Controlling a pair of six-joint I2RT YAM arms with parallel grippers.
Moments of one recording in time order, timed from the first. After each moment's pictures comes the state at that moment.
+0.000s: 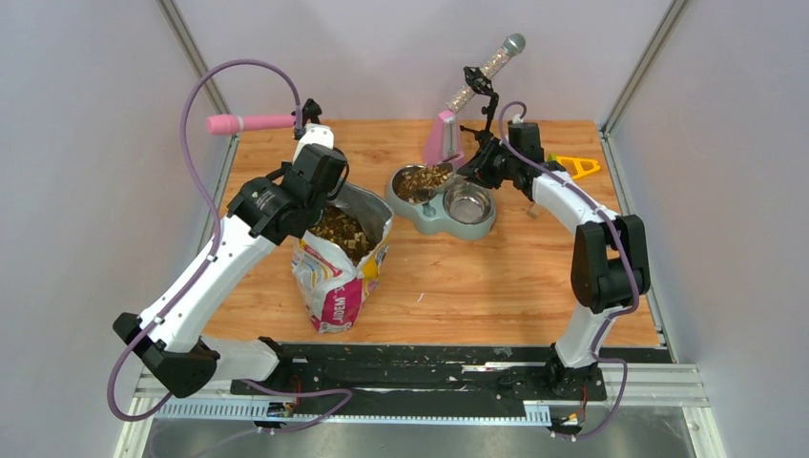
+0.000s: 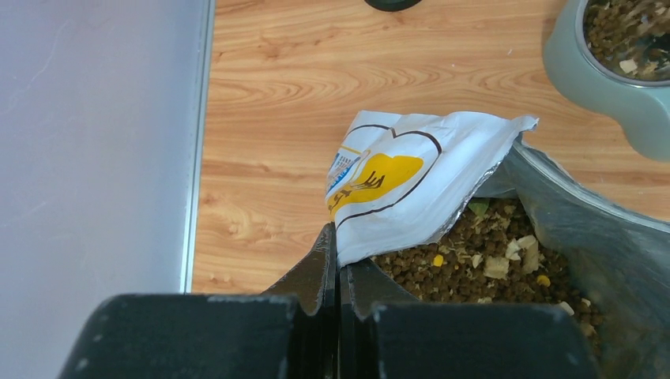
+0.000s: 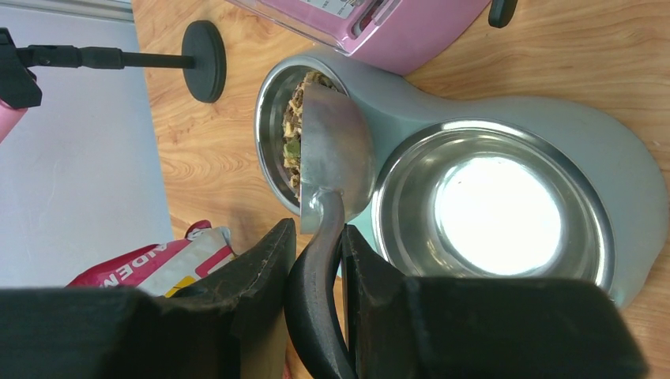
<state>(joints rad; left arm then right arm) -0.68 1.28 1.56 -1.12 -0.74 -0.30 0.21 1.80 1.35 -0.18 -0.37 0.79</state>
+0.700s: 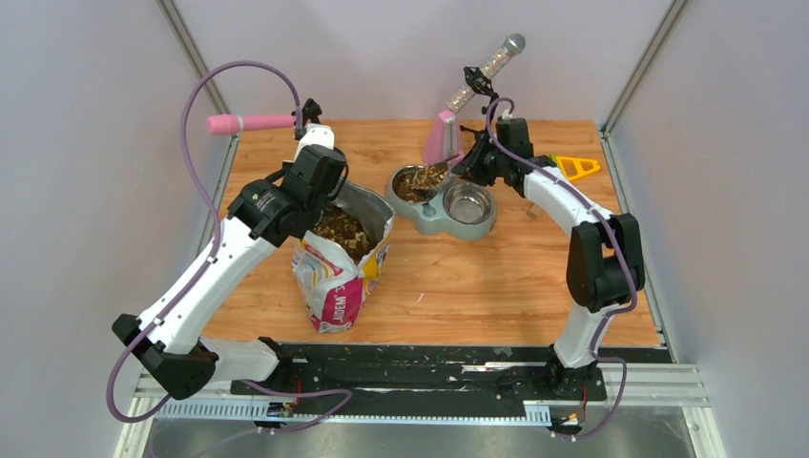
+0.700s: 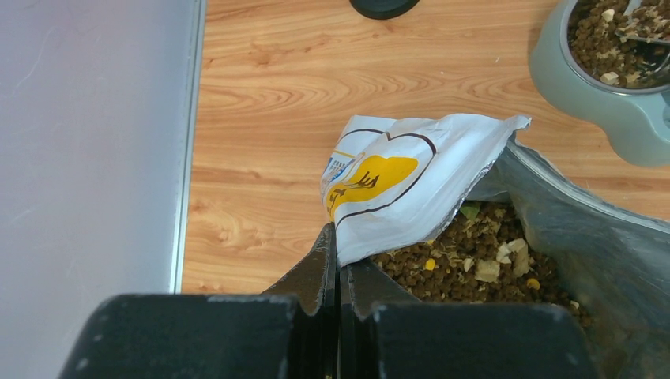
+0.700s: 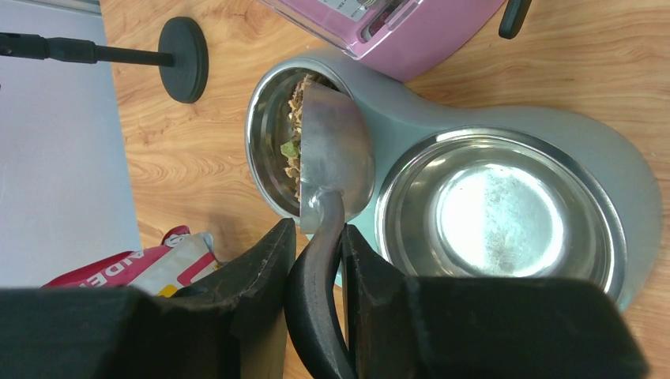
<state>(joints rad) -0.68 1.26 1.53 -1.07 -0.73 -0.30 0.26 1.82 1.42 -0.25 -0.26 0.74</state>
